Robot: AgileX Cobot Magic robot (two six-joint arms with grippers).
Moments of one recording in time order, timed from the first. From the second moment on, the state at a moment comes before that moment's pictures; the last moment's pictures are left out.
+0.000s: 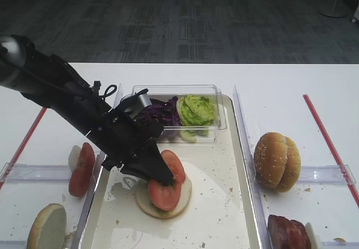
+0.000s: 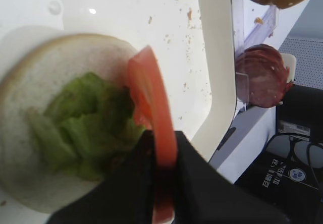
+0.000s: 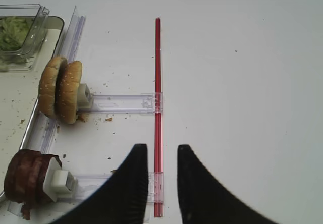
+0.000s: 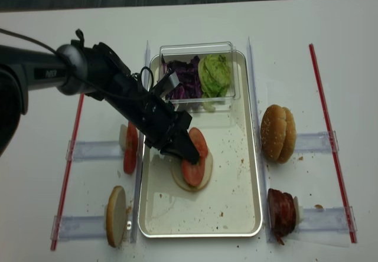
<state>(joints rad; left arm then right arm) -0.32 2.04 -1.15 -1.03 1.17 0.73 0.01 -0.02 -0.48 0.01 1.13 0.00</state>
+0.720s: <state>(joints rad) -0.32 2.04 -1.15 -1.00 1.17 0.68 0.01 -0.02 -0.48 0.01 1.13 0.00</state>
